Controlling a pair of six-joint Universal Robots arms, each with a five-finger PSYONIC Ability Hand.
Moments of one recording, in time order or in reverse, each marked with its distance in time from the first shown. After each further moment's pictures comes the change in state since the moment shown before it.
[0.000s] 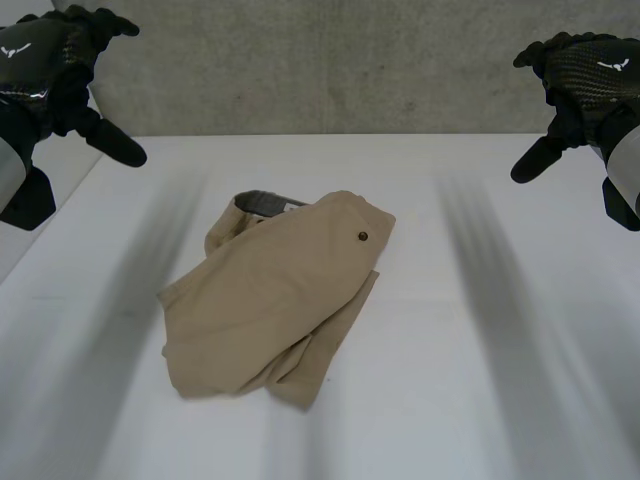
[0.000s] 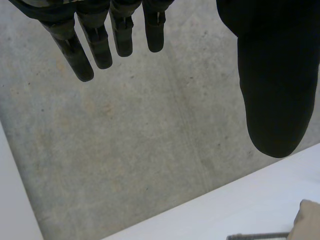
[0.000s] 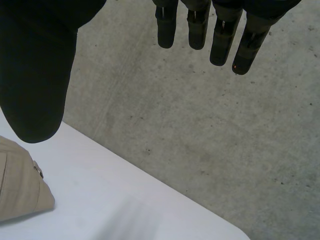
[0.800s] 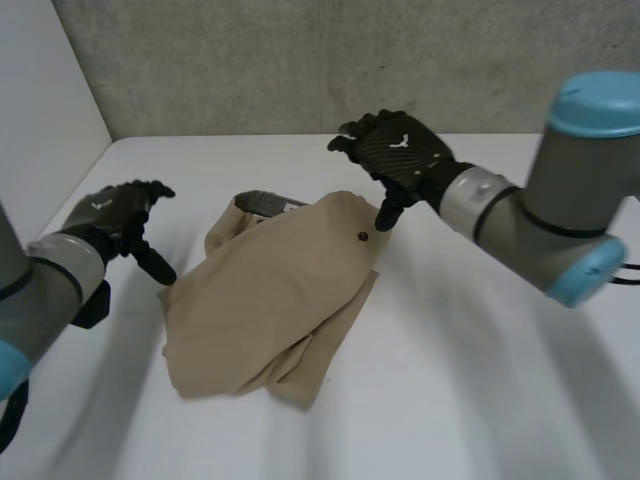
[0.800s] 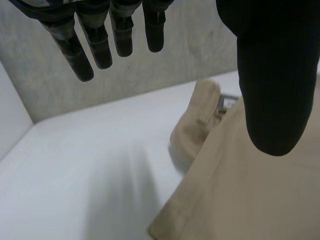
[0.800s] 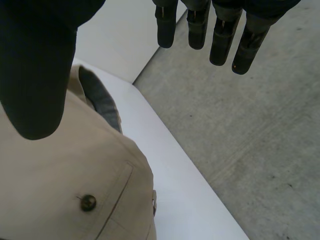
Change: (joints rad) left arm 0.003 -0.306 -0.142 0.032 -0.084 0.004; right arm 0.144 0.527 -0.319 -0.113 -0.469 -0.259; left_hand 0.000 0.000 0.000 0.000 0.001; right_hand 0.000 0.000 0.000 0.000 0.000
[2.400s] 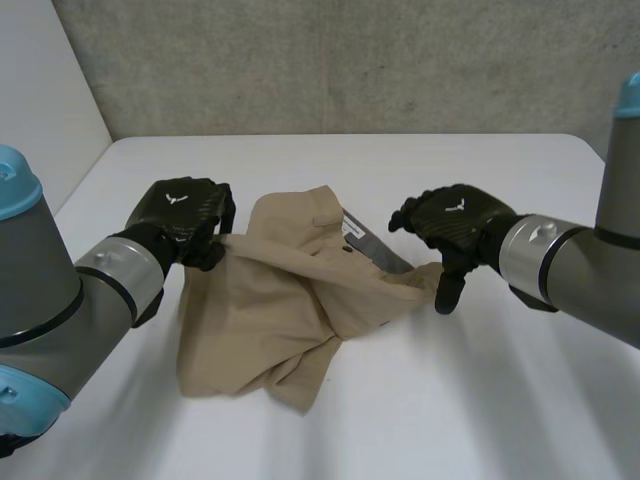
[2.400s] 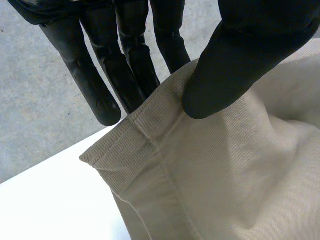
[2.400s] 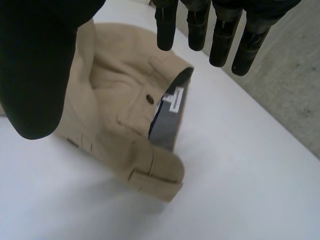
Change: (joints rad) left arm -0.194 0.030 0.019 0.042 0.049 0.160; right arm -0.050 -0.263 0.261 0.398 0.179 -0.055; left_hand 0.887 0.923 0.903 0.923 0.904; right_hand 0.027 0.012 0.011 0.010 0.003
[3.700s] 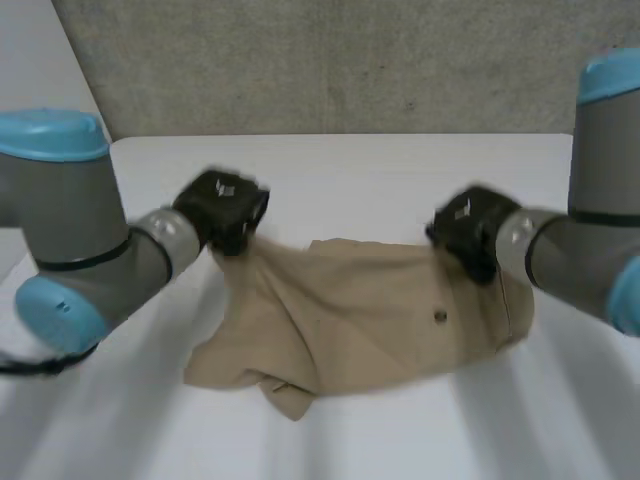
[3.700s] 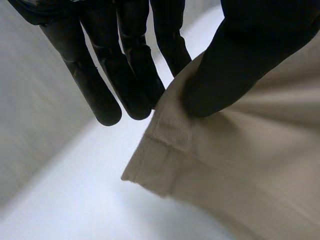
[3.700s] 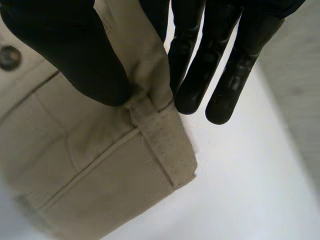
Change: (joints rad) left arm -0.003 -0.276 0.337 -0.134 0.136 0.319; right arm 0.038 0.104 -0.158 0.129 0.209 -0.329; left_hand 0.010 0.039 0.042 0.039 0.016; right_hand 0.778 0.941 0.961 0.949 0.901
